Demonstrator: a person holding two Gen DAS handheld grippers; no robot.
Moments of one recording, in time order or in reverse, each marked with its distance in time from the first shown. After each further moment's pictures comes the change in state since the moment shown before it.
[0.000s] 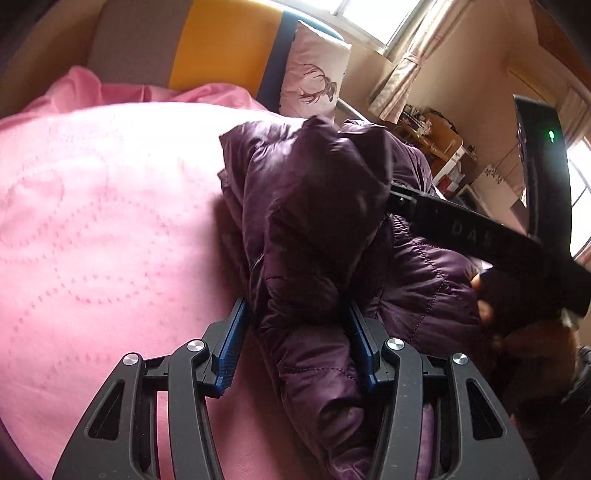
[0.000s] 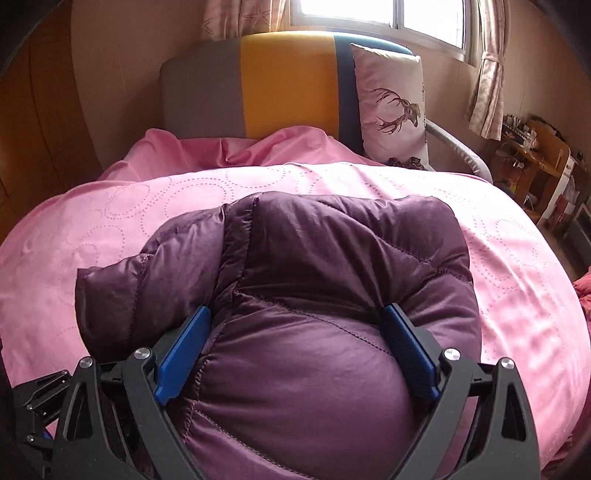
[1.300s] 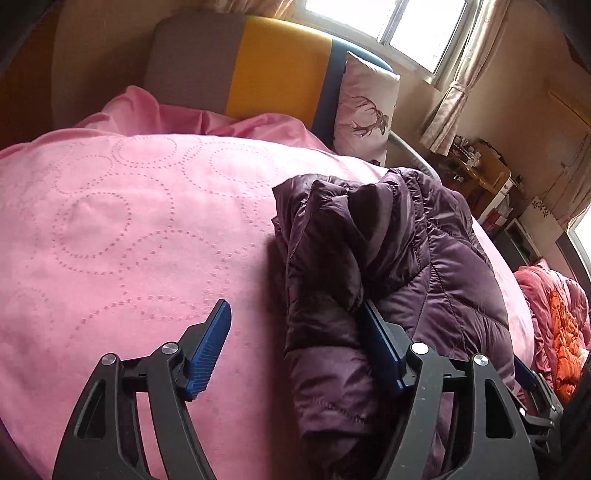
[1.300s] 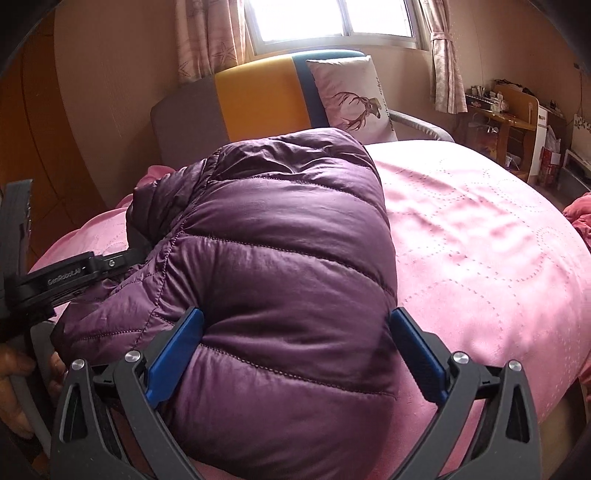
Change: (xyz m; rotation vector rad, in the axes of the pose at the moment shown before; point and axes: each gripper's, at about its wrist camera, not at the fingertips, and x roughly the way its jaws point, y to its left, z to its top) left arm -0.049 -0.015 0.013 -0.060 -0.132 0.233; right arm -0.126 -0.040 -0.114 0.221 -0.077 0.072
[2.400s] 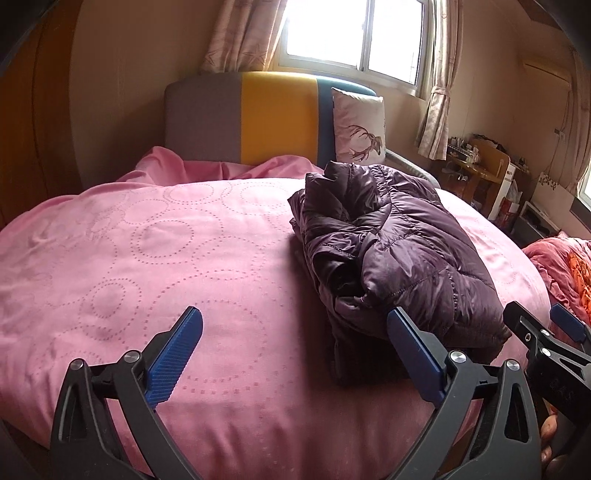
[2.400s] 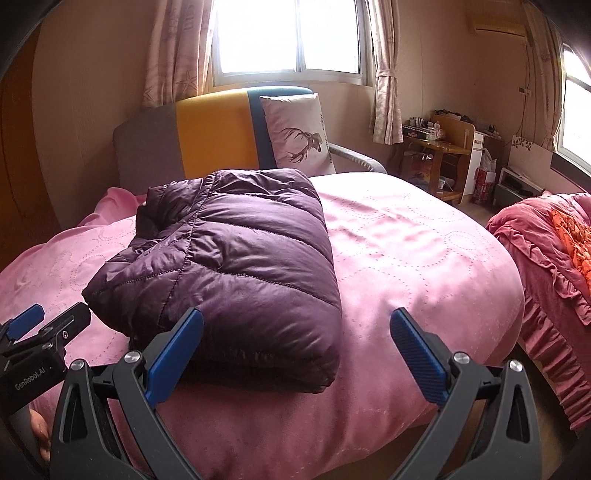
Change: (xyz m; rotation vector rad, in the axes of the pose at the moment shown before) left arm -0.094 -0.023 -0.071 0.155 -0.152 0.127; right arm -0.101 0.049 -0.046 0.011 -0.141 -0.278
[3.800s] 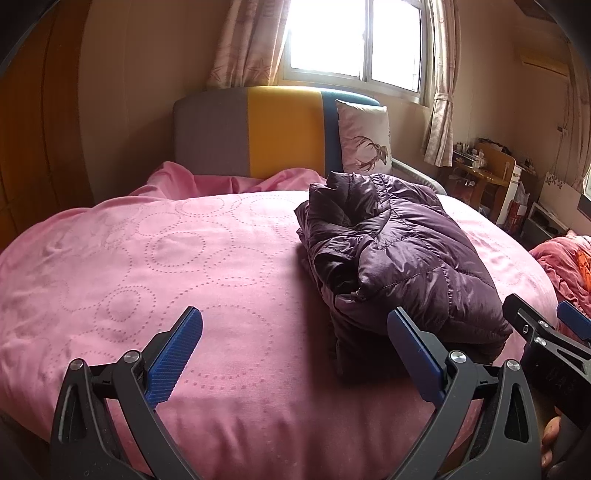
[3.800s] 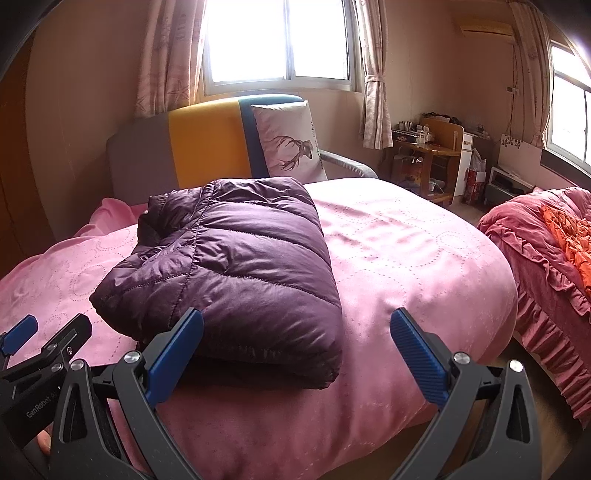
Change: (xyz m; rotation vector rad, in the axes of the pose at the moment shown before) left arm -0.013 -0.006 -0.004 0.016 -0.054 0.052; right arm -0.011 0.013 -0.003 0.032 -0.016 -0.018
